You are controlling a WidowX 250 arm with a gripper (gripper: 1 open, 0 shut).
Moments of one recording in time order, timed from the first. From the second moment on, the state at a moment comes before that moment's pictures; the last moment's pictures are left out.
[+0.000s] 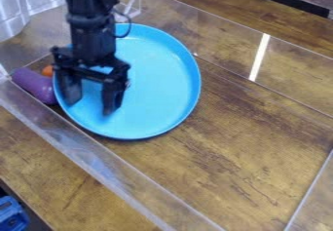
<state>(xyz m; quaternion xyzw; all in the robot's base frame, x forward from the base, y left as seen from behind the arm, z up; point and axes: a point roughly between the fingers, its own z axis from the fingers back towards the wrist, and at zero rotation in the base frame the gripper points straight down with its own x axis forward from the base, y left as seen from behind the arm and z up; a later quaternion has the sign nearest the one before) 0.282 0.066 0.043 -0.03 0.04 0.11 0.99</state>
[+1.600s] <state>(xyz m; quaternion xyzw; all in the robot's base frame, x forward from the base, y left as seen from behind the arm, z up) 0.359 0.029 0.028 -0.03 -0.03 0.10 0.99</state>
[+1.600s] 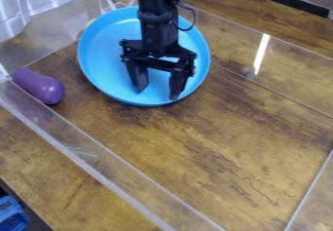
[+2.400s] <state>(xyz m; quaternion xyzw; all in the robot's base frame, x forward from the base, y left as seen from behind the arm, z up) 0.362 0.023 0.021 -0.03 -0.05 0.15 0.99</state>
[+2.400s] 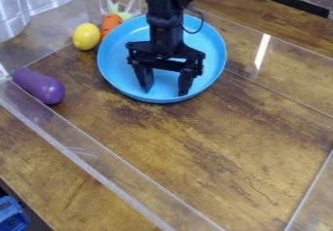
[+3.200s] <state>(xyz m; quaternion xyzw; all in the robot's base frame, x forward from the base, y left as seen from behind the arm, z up) 0.339 0.034 0.017 -0.02 -0.05 0.13 0.99</state>
